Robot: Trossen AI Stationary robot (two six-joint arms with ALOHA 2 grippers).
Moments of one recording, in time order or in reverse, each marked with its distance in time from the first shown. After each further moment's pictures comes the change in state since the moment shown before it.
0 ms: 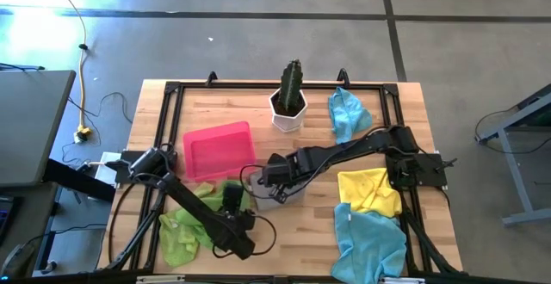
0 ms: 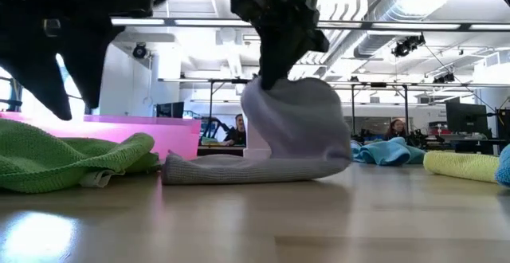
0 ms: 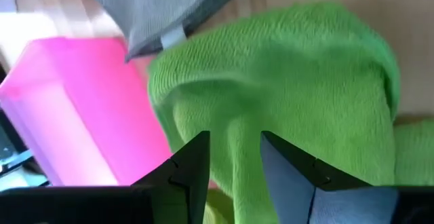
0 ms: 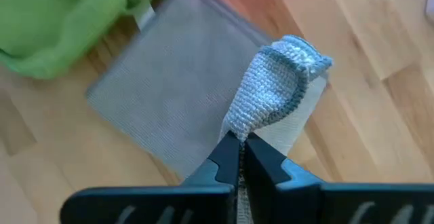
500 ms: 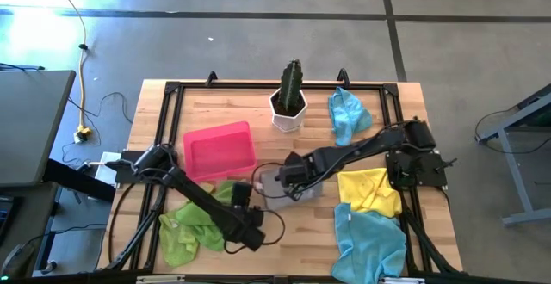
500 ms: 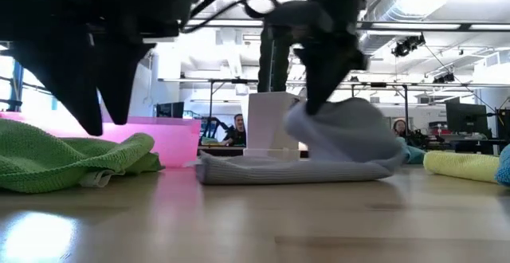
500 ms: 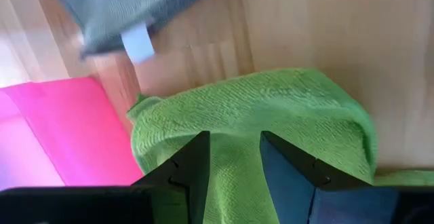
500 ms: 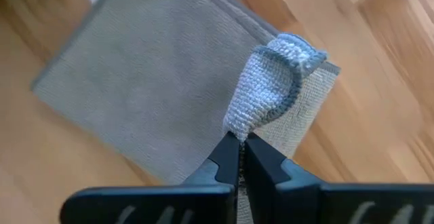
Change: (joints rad) left arm 0.072 0.000 0.000 0.146 0.060 0.100; right arm 0.007 -0.133 -0.292 0.093 -0.009 0.109
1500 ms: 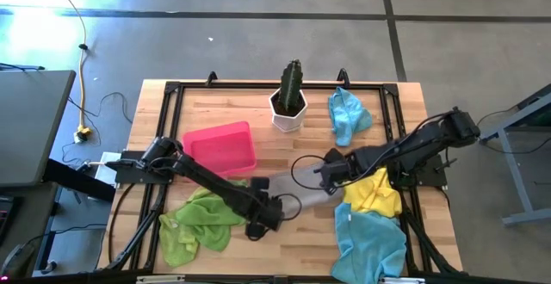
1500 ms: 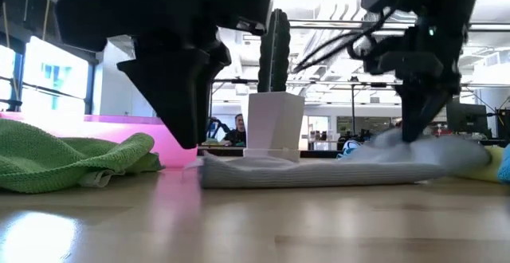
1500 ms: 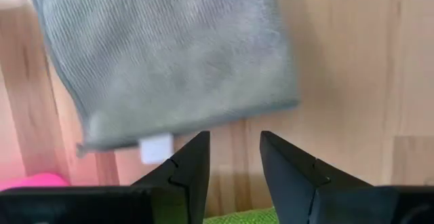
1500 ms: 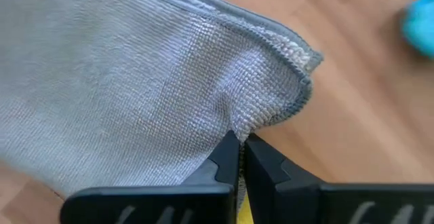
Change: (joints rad) left arm 0.161 0.002 -0.001 0.308 0.132 0.095; right arm 0.028 -0.436 -0.641 0.162 0.049 0.179
